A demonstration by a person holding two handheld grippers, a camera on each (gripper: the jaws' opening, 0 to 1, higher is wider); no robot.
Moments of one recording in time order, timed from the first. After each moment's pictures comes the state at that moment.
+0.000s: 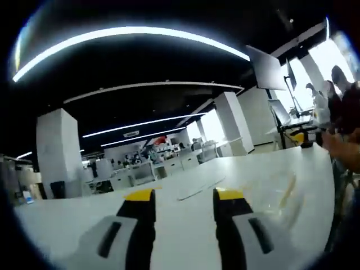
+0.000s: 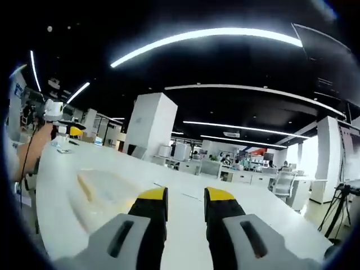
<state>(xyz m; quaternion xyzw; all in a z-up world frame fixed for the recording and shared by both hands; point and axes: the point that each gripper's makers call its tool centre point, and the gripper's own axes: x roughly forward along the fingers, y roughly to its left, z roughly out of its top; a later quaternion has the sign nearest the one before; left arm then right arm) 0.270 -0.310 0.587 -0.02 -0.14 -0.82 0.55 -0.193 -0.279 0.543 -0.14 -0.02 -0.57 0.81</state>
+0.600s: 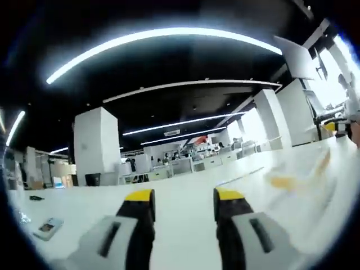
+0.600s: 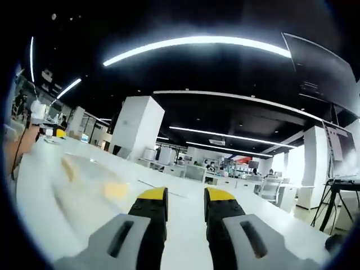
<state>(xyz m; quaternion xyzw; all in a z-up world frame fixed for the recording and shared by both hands) 0.309 -0.316 0.535 -0.04 -0.15 -0.75 0.64 -0.202 -0.288 0.517 -0.16 -0.02 -0.60 0.79</state>
